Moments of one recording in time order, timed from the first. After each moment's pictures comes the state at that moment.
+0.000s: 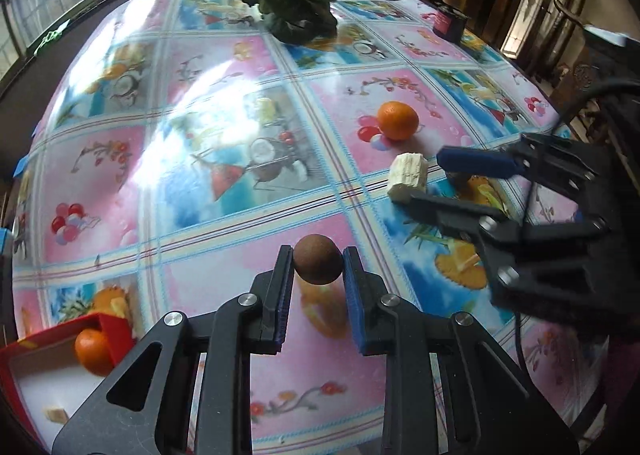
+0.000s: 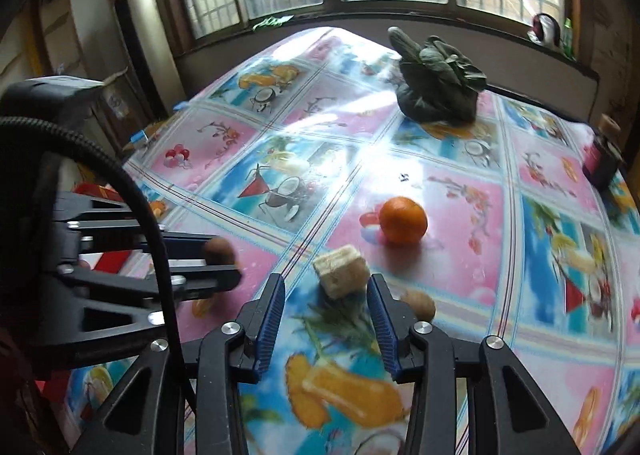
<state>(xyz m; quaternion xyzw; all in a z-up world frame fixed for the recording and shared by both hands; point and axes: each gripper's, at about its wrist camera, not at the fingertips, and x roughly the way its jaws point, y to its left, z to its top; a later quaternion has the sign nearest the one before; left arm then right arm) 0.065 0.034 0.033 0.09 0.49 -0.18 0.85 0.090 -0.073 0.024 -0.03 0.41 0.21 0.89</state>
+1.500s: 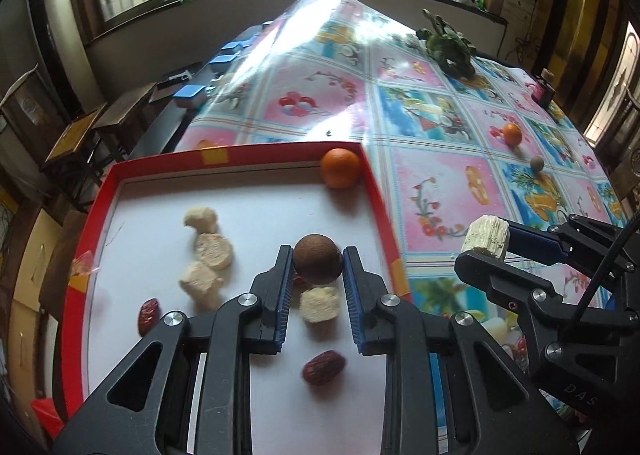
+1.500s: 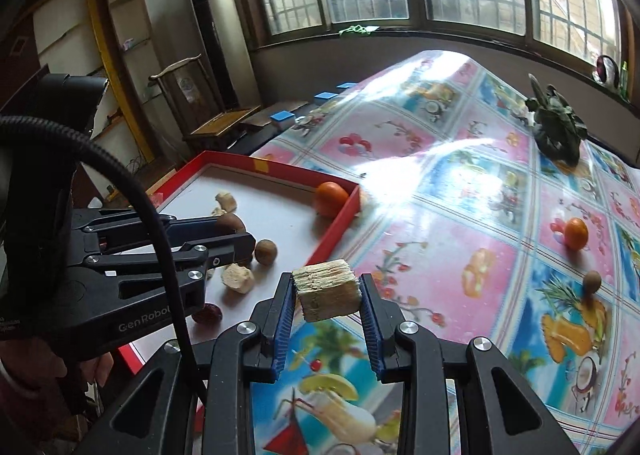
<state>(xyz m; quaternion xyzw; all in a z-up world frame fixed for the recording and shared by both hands) -0.072 0.194 0.061 -0.01 0.45 0.01 0.89 -0.031 0.085 0.056 -0.04 0.38 0.31 0.87</state>
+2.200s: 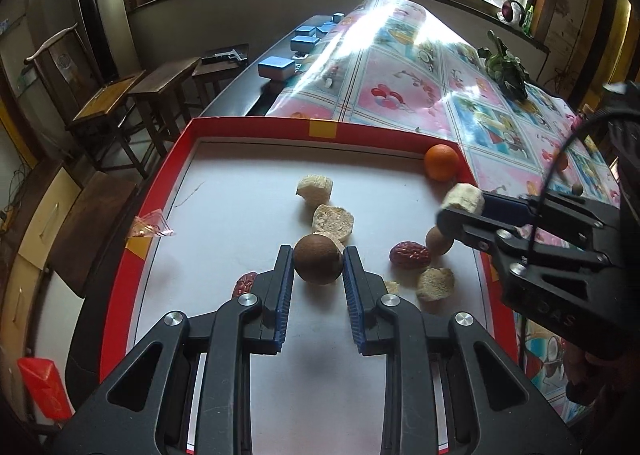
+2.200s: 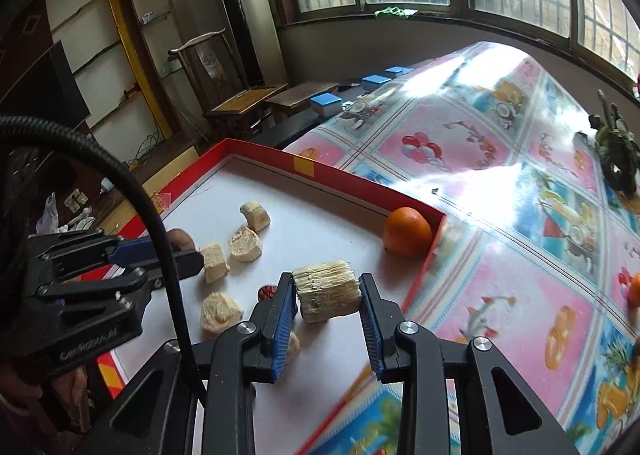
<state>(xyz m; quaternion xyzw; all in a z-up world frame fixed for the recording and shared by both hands) -0.091 0.266 0.050 -0.05 0.45 0.07 0.89 0.016 0.167 0.036 -0.07 0.41 0.35 0.84</state>
